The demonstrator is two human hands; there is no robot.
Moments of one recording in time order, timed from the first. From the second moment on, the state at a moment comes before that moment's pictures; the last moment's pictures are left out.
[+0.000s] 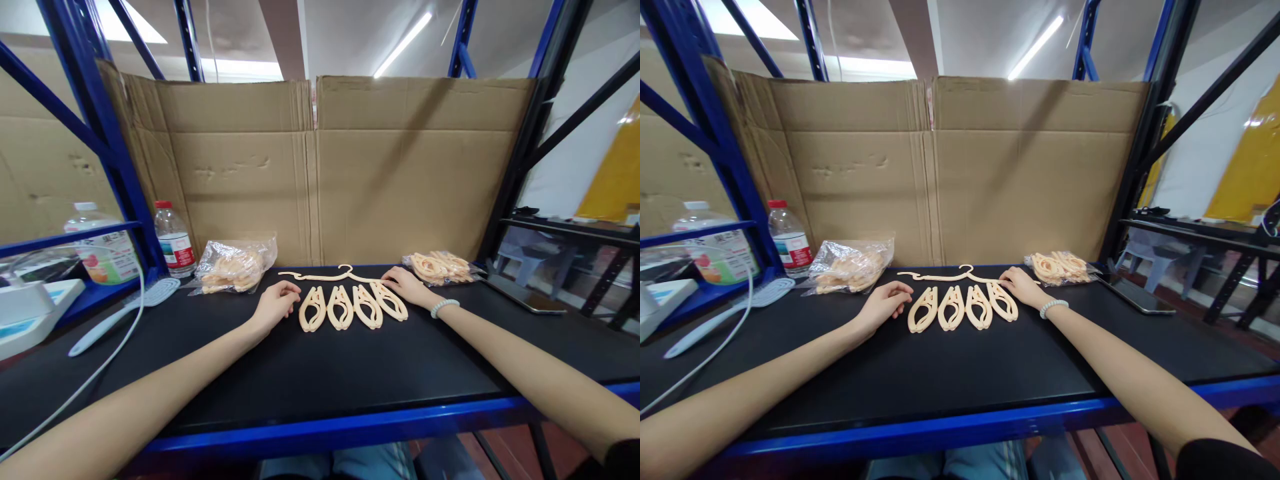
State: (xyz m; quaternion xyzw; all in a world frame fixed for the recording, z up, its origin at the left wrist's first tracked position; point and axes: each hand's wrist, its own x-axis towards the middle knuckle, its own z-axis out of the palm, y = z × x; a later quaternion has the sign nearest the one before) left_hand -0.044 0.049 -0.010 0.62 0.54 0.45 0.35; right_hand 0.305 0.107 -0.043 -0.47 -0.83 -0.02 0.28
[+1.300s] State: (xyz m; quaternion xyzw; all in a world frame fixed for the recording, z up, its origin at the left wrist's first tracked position) left_hand -0.041 0.042 -0.011 0.75 0.41 0.42 0.31; right_hand 0.267 0.037 0.001 -0.40 -0.84 -0.22 0.31
